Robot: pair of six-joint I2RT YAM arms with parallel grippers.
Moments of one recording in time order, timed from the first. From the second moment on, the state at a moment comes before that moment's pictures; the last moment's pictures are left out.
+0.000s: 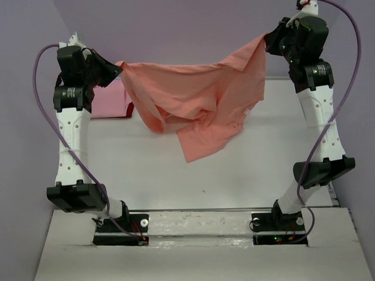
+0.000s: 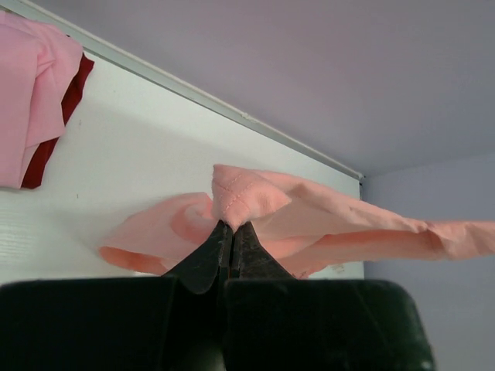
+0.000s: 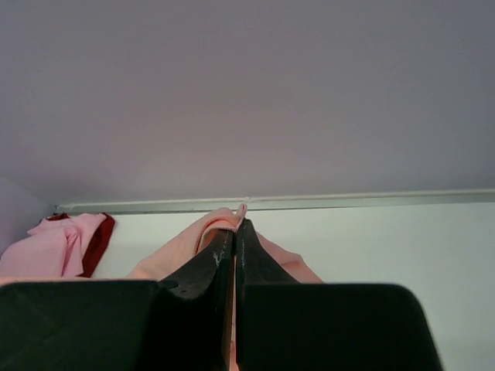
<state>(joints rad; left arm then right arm) 0.08 1.45 1.80 -0.65 0.30 -0.68 0.15 1.72 2.21 -0.55 0.03 0.27</state>
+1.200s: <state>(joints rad) 0.08 0.85 1.85 -0.81 0.34 -0.63 0.15 0.78 1.94 -0.53 -0.08 0.41</state>
